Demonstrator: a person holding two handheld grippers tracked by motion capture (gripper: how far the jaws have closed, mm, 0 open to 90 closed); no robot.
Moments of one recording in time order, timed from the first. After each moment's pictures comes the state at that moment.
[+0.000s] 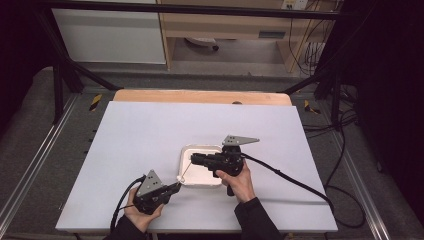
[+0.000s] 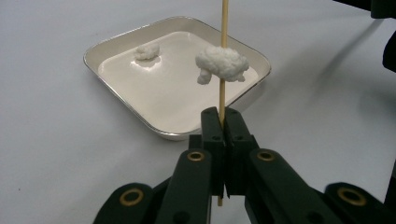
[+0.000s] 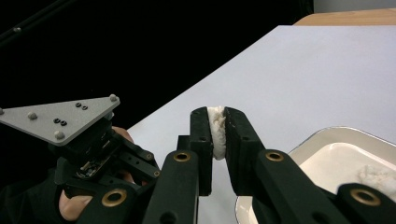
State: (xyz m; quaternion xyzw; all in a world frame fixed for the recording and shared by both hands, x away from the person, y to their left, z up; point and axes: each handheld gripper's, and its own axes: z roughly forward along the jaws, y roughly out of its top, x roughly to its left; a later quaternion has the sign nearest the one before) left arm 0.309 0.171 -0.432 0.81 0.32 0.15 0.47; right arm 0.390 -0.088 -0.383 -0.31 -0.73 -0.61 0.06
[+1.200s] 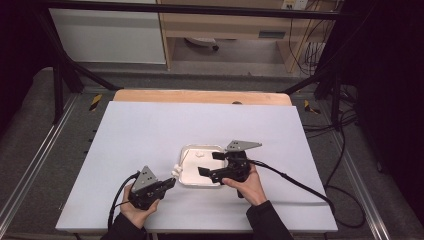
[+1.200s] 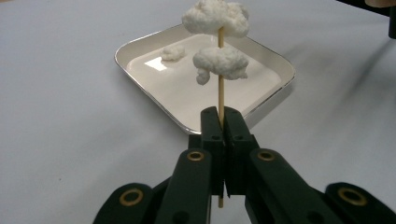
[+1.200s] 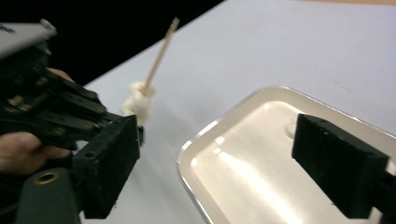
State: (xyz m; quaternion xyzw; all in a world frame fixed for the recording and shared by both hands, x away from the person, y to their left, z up) left arm 0.318 0.185 -0.431 0.80 0.34 0.16 0.47; right arm 0.388 -0.106 -0.399 -0.33 -0.78 -0.54 -0.02
